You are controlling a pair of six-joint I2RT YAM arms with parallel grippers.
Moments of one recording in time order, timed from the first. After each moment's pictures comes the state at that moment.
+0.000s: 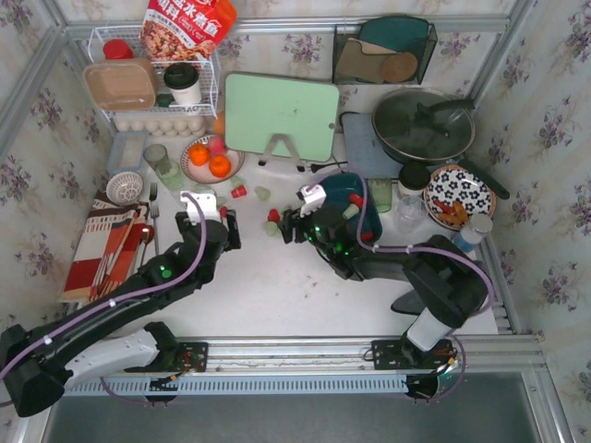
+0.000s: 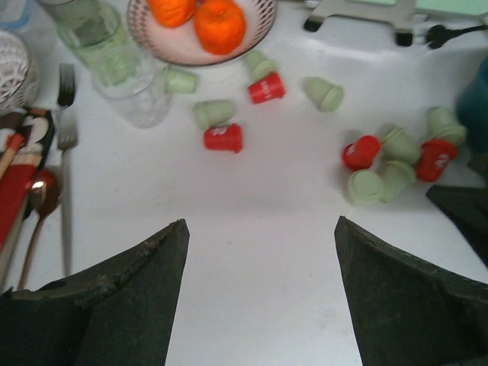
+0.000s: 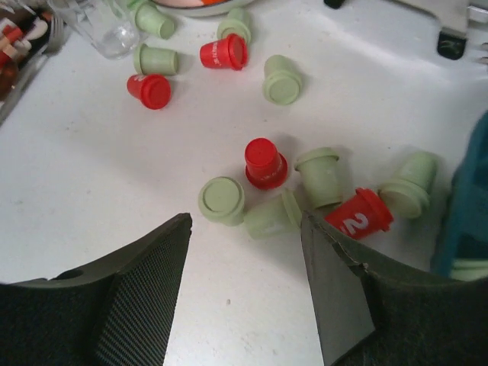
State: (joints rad) left arm -0.88 0.97 0.75 -0.26 -0.76 -0.40; right arm 0.77 1.59 0.65 0.71 0.14 0.25
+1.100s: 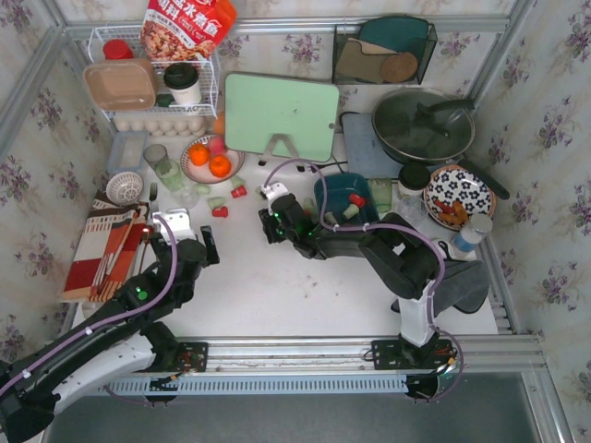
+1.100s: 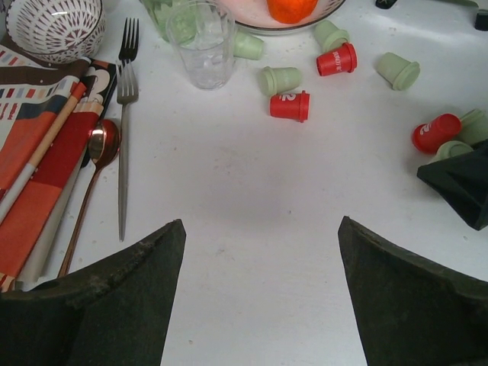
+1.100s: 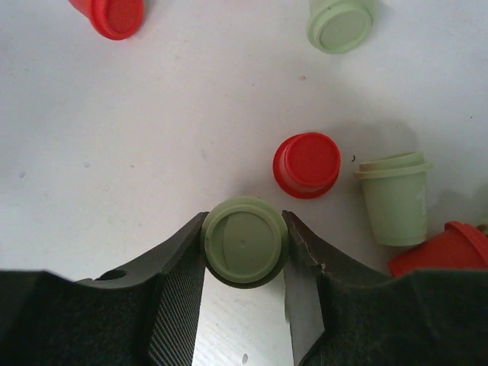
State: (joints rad) left arm -0.84 0.69 0.59 -0.44 -0.83 -0.46; right arm 0.83 1.96 1.07 0.33 0.15 0.21
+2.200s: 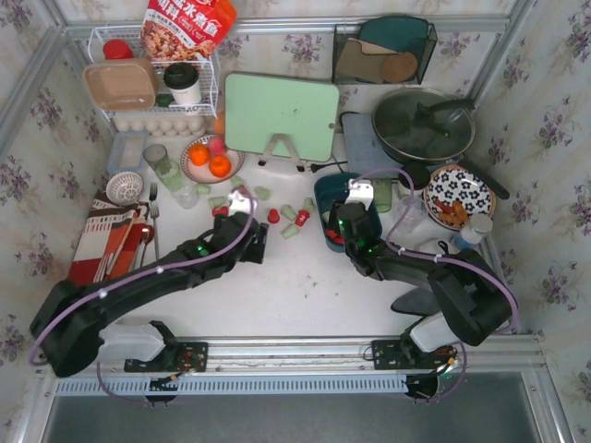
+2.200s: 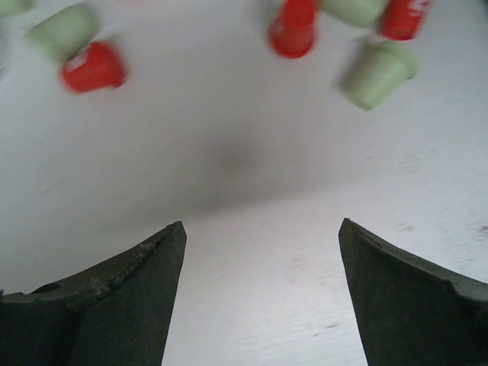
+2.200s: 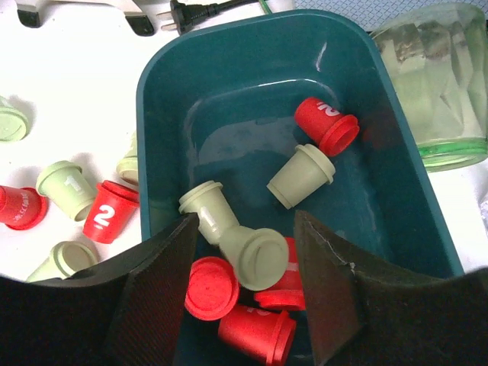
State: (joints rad) left arm -0.84 1.21 0.74 -0.31 -0.47 -0.37; right arm 0.61 1.47 0.58 0.49 0.55 0.34
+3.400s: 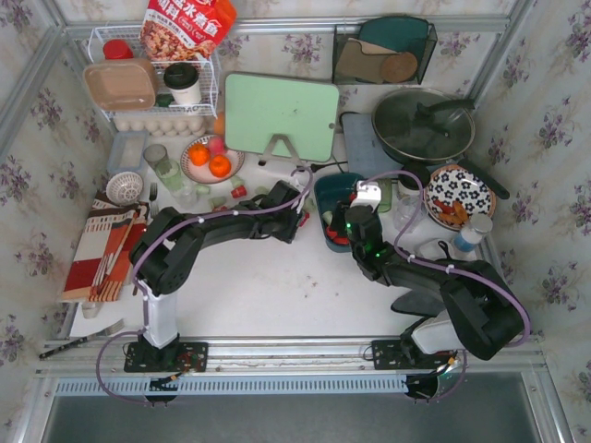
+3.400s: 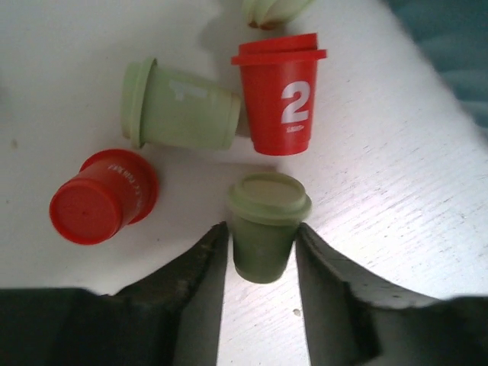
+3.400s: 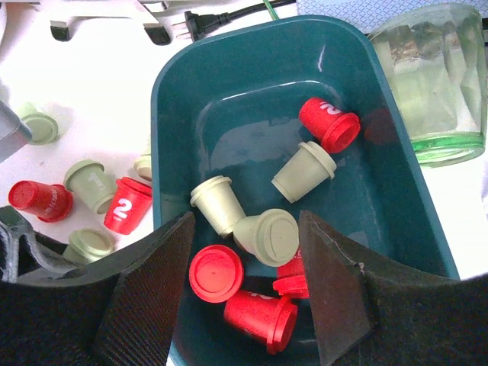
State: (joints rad) left arm -0.75 1.97 1.25 -0.21 -0.01 -0.12; right arm 0.59 1.37 0.53 0.47 0.49 0.38
